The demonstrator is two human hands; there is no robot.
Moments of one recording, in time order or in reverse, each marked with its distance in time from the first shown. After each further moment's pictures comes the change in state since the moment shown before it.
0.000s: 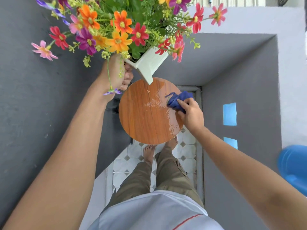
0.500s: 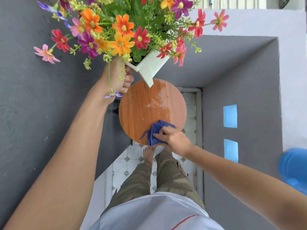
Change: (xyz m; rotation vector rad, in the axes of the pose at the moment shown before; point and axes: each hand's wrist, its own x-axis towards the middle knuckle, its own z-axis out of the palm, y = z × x) left_hand -0.006 0.002 0.001 0.009 0.015 -0.040; right_hand -0.062 -0.030 0.030 0.045 -0.336 -0.619
